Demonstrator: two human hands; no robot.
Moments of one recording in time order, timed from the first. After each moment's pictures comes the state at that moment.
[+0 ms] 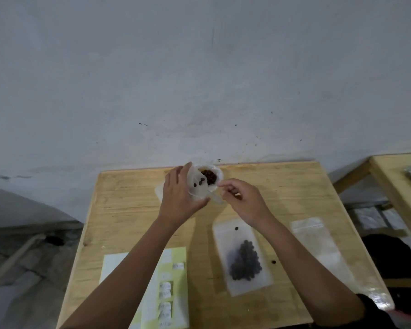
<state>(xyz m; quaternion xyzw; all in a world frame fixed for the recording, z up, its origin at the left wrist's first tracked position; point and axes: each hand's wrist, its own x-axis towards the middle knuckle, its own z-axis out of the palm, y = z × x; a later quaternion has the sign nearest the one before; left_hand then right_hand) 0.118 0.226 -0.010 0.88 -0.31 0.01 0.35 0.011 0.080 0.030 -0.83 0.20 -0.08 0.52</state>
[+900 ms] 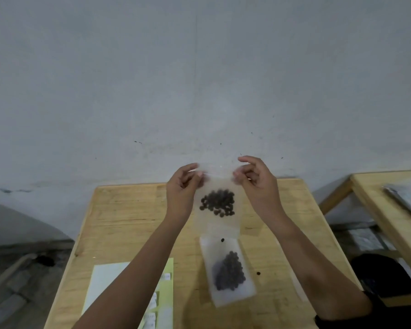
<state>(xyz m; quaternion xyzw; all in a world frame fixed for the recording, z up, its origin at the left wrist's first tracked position) 0.077 0.186 0.069 0.62 -0.13 -0.11 0.76 -0.014 0.043 0.095 -0.76 0.15 -0.29 0.56</state>
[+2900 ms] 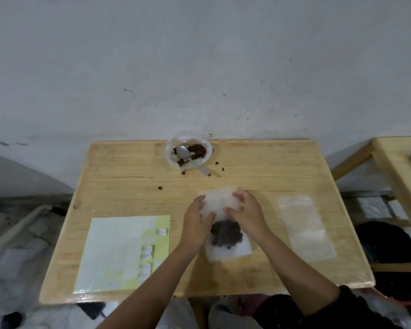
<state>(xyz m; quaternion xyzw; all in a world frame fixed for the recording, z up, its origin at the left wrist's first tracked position) -0.027 0.203 -0.067 0.84 -0.10 -0.22 0.49 -0.074 0.063 -0.057 -0.80 0.34 -0.01 0.49</state>
